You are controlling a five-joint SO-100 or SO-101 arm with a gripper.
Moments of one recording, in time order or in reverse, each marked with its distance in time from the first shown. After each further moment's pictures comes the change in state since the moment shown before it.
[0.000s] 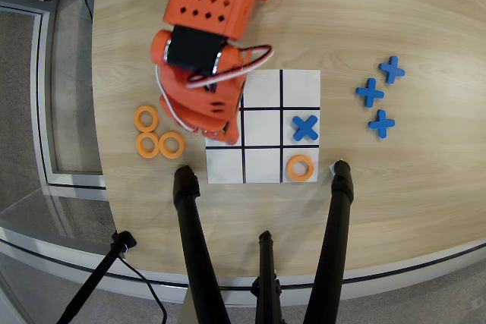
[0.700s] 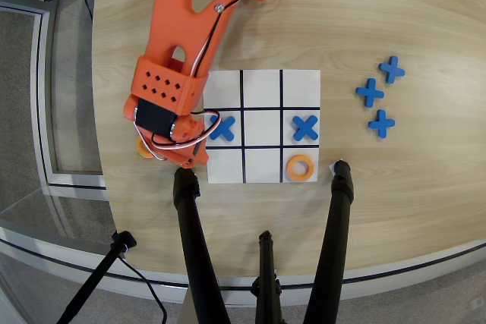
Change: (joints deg) arm 6.4 -27.2 -19.7 -3.4 0.4
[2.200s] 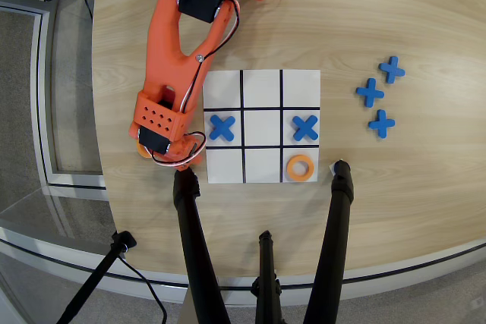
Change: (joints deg) arm 1.9 -21.3 -14.6 -1.1 3.8
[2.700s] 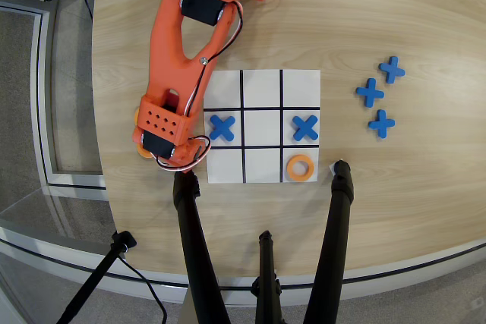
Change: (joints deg) arm -1.5 -0.9 -2.2 4.8 1.1
